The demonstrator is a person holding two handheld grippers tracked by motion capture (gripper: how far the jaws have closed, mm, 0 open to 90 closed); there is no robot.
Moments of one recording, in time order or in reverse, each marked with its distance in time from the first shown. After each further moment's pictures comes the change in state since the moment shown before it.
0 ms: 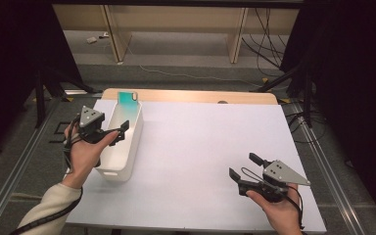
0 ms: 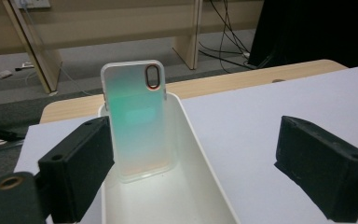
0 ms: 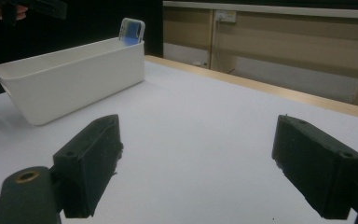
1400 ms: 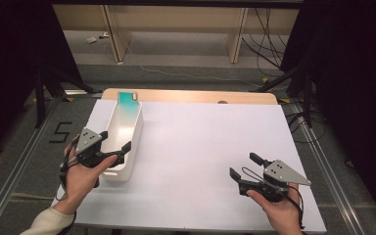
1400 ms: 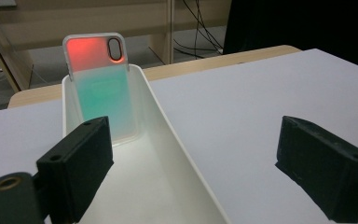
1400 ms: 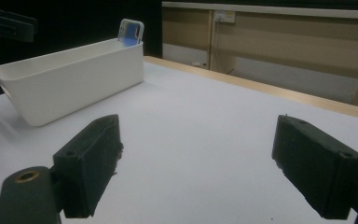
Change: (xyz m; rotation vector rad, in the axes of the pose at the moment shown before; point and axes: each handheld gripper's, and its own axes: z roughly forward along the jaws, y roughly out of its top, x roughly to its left) left arm -0.017 -0.039 -0.034 -0.007 -0.098 0.027; right arm -0.001 0.002 -0.004 0.035 -0.014 -0.009
